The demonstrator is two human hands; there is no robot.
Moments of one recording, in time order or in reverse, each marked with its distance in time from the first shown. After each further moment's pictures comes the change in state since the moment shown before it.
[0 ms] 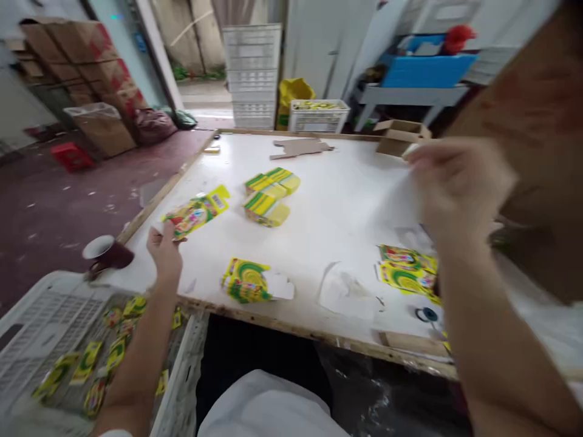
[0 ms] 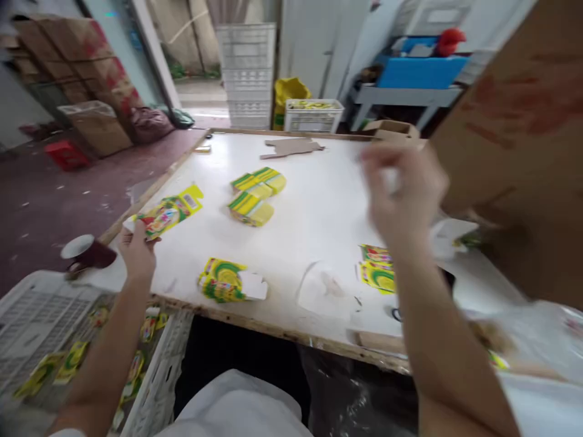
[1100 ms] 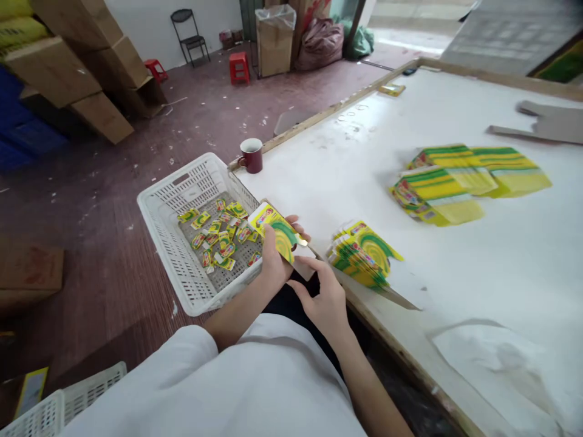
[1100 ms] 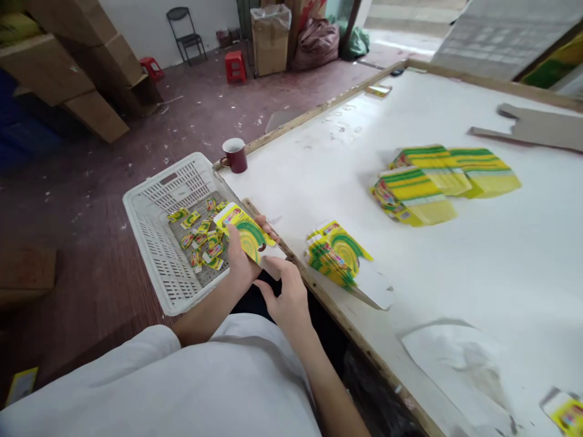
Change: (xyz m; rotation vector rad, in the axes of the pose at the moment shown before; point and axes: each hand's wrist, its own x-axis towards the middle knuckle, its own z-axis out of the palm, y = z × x) left_hand -0.198 0.015 -0.085 -0.712 0.072 -0.356; right_hand -0.316 -0.125 0.111 0.887 -0.749 -0.577
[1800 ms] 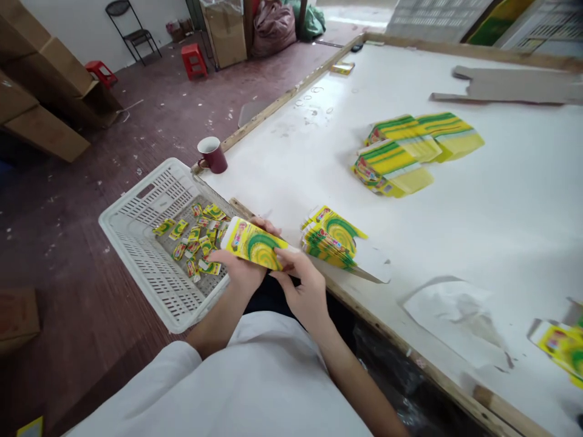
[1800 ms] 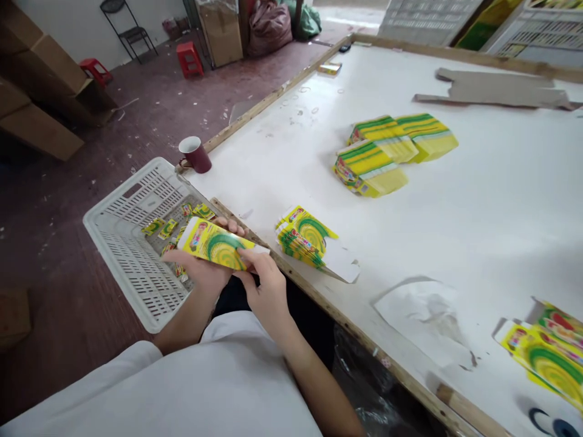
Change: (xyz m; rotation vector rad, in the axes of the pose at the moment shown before) left_hand 0.001 0.014 0.013 0.268 -0.146 0.119; right_hand 0.011 -0.009 -0.012 0.188 0.102 0.179
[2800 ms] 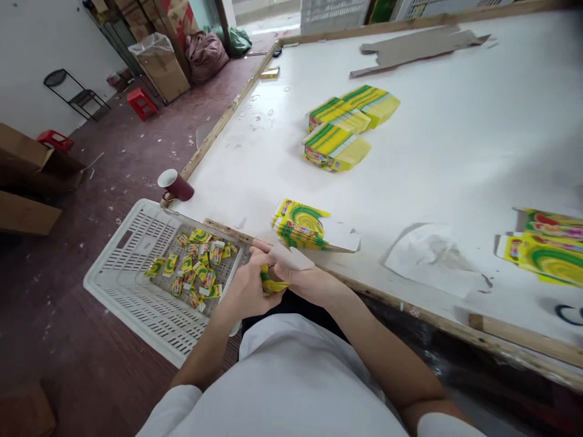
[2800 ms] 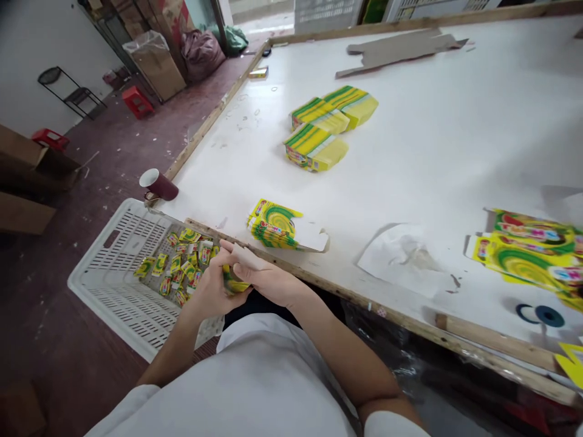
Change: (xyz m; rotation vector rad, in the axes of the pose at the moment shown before) left_hand -0.014 0.008 -0.024 1.251 -0.922 0.454; right_hand 0.013 0.015 -0.034 0.848 -0.365 0.487
